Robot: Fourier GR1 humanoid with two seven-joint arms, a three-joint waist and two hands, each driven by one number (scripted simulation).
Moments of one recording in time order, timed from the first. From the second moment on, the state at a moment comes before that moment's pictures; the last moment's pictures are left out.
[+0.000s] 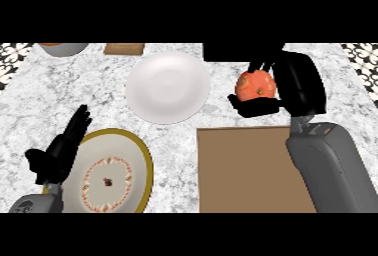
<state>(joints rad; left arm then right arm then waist) -0.07 0.27 0.02 -1.32 0.07 -0.03 -0.13 -0.58 -0.18 0.13 -1.54 0.89 0.01 0.29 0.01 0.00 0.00</state>
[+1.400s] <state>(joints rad) -0.14 0.22 -0.01 -1.32 0.02 -0.05 -0.11 -1.15 0.00 0.33 -0.55 0.48 -0.54 0.30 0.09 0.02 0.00</state>
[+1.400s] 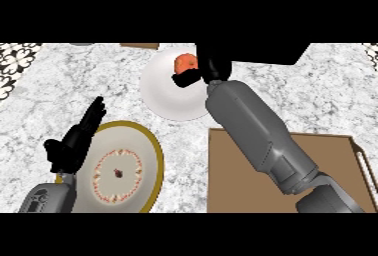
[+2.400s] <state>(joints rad) -0.10 0.23 0.03 -1.34 0.03 -0.04 -0.12 -0.98 -0.03 0.03 -0.57 -0.03 -0.58 -0.21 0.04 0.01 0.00</state>
